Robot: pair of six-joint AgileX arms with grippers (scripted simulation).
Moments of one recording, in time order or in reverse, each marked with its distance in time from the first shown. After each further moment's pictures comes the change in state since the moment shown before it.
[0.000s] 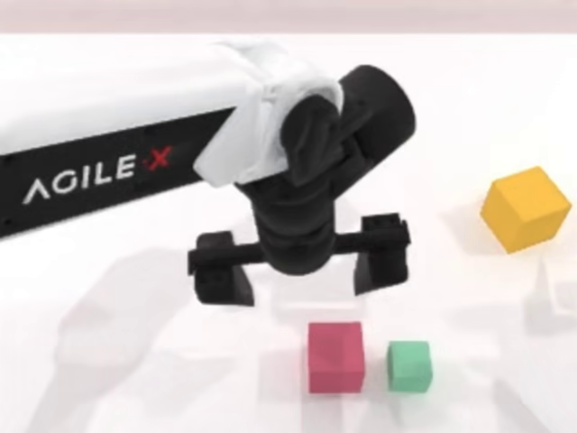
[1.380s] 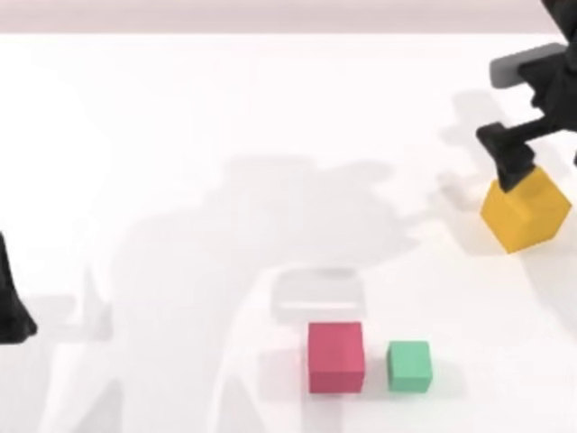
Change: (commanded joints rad) left arm 0.870 -1.831 -1.466 1.055 0.024 0.895; right arm 0.134 1.958 1.622 -1.114 0.006 -0.189
